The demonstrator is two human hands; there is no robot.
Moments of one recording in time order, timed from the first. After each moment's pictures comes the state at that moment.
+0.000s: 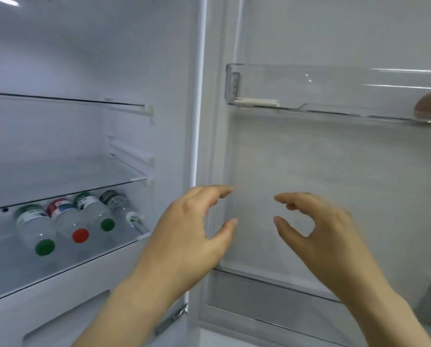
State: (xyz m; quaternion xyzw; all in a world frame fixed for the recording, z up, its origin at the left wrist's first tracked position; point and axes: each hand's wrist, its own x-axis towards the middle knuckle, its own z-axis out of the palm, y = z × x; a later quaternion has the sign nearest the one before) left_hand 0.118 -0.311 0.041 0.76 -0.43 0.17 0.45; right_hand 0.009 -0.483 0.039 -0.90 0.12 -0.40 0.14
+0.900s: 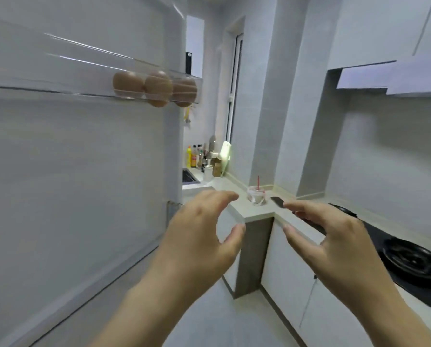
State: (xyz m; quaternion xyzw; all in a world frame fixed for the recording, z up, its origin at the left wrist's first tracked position) left_hand -0.014 -0.417 0.044 0.36 -0.83 -0.09 0.42; right_hand -0.203 -0.355 0.037 -0.64 0.65 -0.40 -0.11
